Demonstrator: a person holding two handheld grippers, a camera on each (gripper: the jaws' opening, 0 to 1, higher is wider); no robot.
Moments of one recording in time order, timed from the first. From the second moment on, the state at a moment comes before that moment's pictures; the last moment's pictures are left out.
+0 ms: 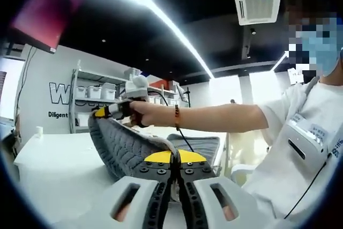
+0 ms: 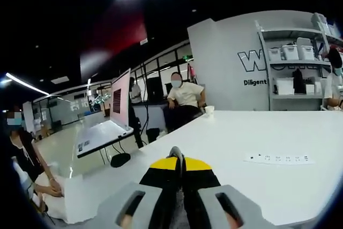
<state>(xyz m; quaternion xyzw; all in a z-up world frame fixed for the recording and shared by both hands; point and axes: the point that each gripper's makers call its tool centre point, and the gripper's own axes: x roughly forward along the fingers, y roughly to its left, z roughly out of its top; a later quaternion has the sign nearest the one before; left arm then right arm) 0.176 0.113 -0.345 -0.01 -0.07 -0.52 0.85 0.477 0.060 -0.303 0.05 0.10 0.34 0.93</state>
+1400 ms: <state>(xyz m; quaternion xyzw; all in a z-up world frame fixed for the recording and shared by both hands) 0.177 0.129 -0.370 0.01 -0.03 -0.54 0.84 0.478 0.105 -0.326 0.05 0.14 0.36 0.92</state>
